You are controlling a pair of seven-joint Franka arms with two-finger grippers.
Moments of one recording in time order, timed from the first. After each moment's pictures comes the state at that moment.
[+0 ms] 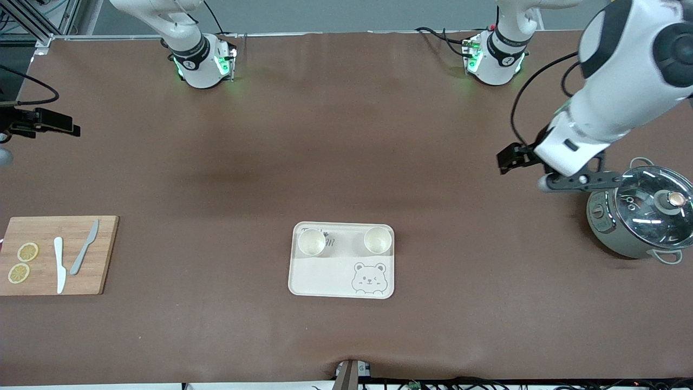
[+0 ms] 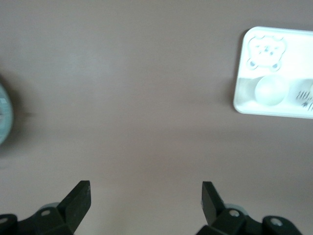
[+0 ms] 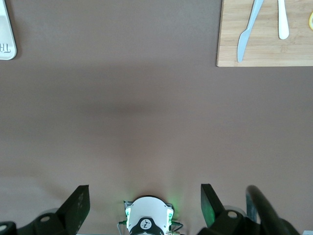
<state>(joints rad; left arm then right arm) -0.13 0.16 -0.19 -1.59 -0.02 1.73 -0.37 0.04 0.11 -0.16 -1.45 0.03 1.28 -0.12</state>
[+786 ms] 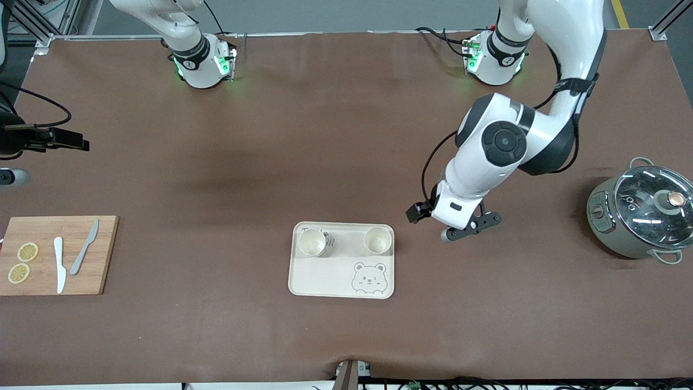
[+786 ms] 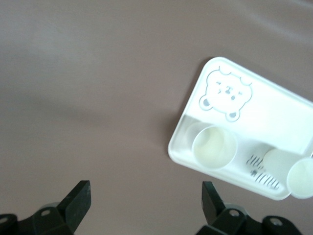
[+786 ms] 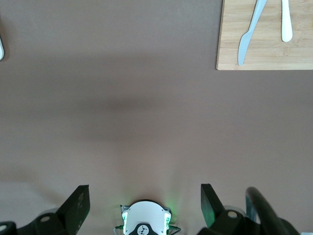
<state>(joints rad) -0.31 0.46 -0.19 -1.58 -0.02 2.13 -0.85 0.04 0.17 -0.15 -1.45 0.02 1.31 -0.12</state>
